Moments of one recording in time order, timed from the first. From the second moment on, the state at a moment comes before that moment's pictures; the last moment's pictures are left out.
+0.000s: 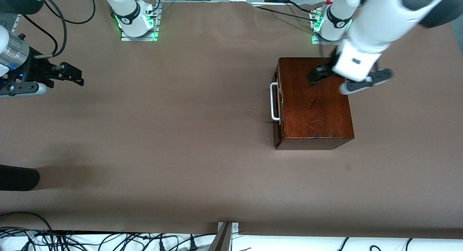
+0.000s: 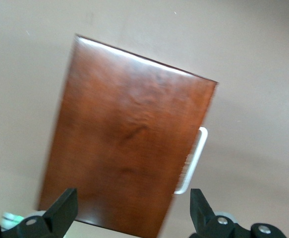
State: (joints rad) left arm -0.21 0.05 -0.10 -1.60 -0.07 1.59 -0.61; right arm 0.11 0.03 -0.06 -1.65 0.03 1.62 -0.03
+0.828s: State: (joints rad) left arm -0.19 -0.11 0.05 -1.72 0.03 1.57 -0.15; right arm 0.11 0.03 -0.11 -1.63 0.03 1.59 -0.03
